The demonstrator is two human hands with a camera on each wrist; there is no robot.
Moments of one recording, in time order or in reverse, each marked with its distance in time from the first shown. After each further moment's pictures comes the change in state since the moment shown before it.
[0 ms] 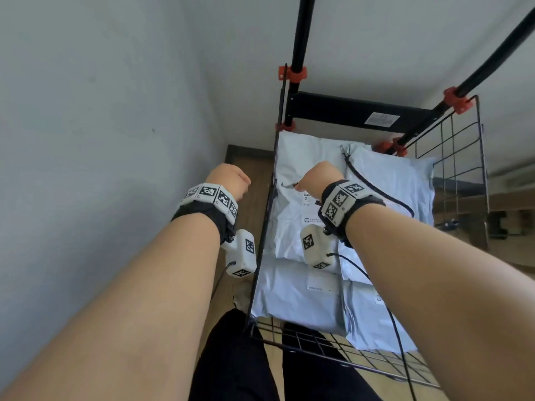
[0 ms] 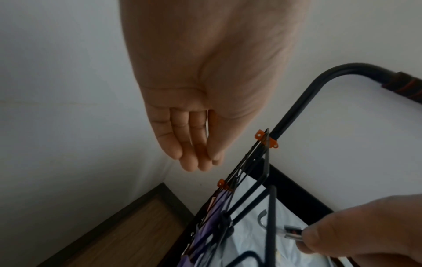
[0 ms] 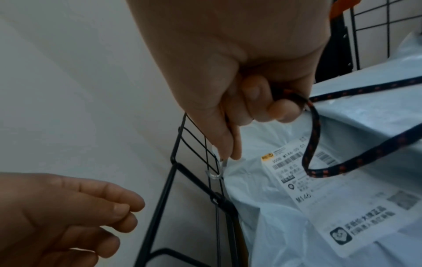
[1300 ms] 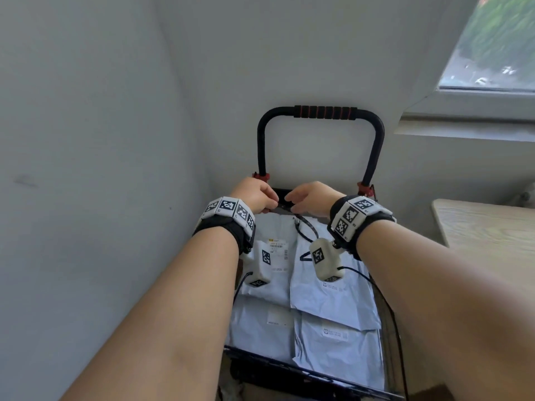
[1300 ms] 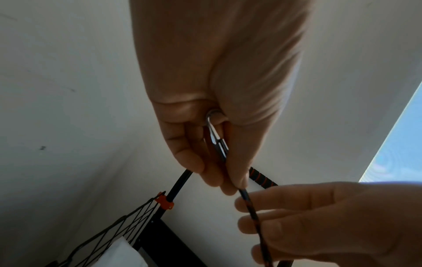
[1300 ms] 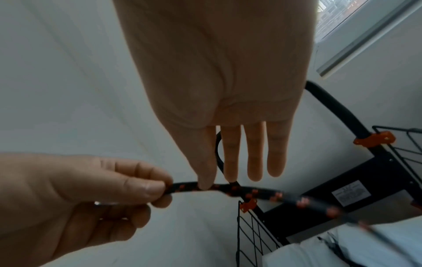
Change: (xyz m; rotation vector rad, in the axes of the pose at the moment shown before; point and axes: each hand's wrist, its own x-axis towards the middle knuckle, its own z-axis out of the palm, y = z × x) left_hand -0.224 0.155 -0.006 -0.031 0.107 0.483; right_hand -0.199 0.097 -0.160 0.033 0.144 -0.606
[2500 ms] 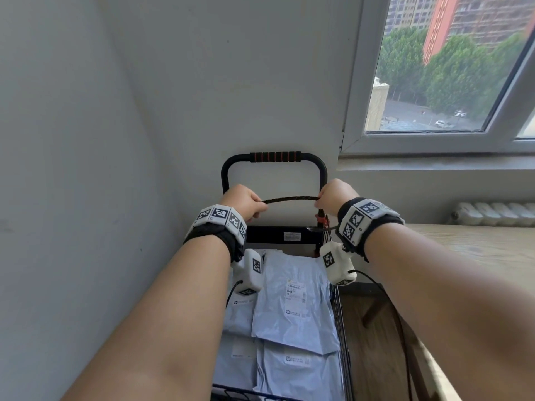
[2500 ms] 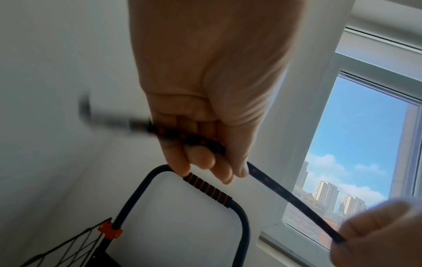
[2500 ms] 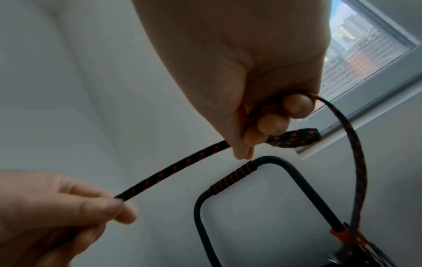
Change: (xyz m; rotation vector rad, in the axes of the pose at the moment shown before) left_hand -0.042 0.119 0.040 0.126 0.129 0.111; right_hand -0.084 0.079 -0.113 -0.169 0.424 0.314
